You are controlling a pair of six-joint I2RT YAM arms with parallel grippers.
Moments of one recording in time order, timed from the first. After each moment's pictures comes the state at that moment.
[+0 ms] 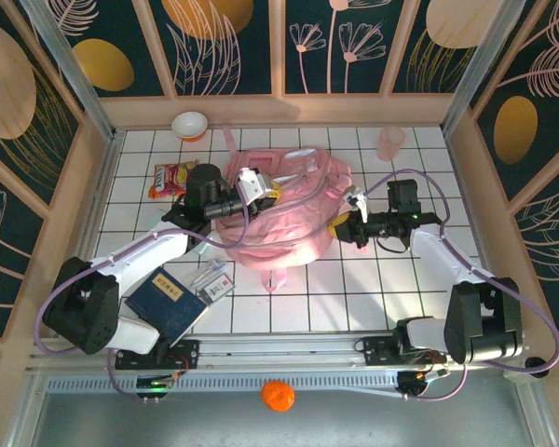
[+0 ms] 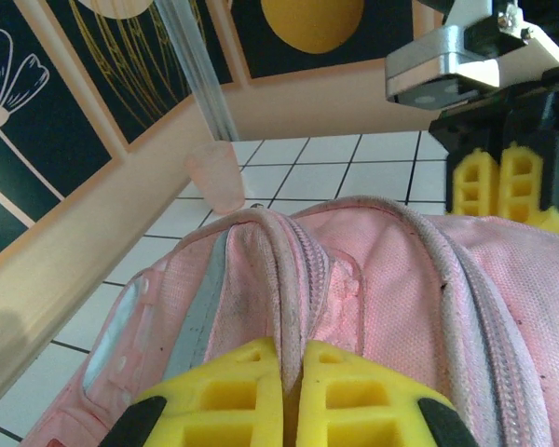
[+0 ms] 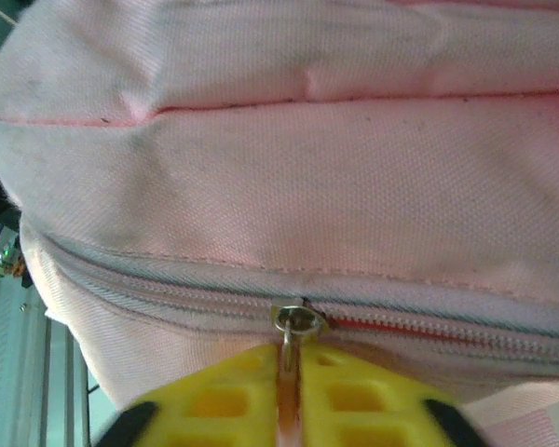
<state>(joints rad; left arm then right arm) -0.54 1.42 0.89 0.31 0.60 0.38 0.16 1.28 0.77 -0.39 -1.03 -0.42</state>
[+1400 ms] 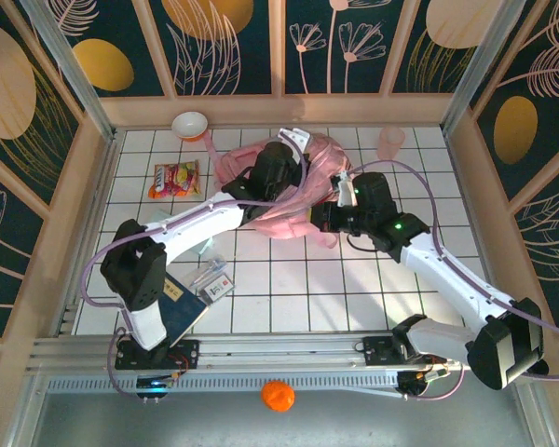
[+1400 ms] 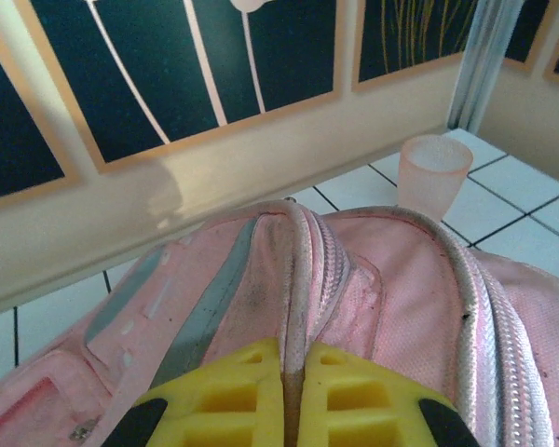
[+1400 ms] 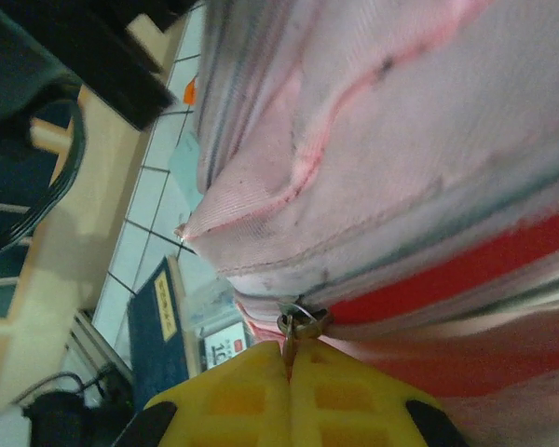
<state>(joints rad) -0.78 1.81 1.45 0.06 -0.28 -0.09 0.55 1.15 0.90 -0.36 -0.41 0.63</state>
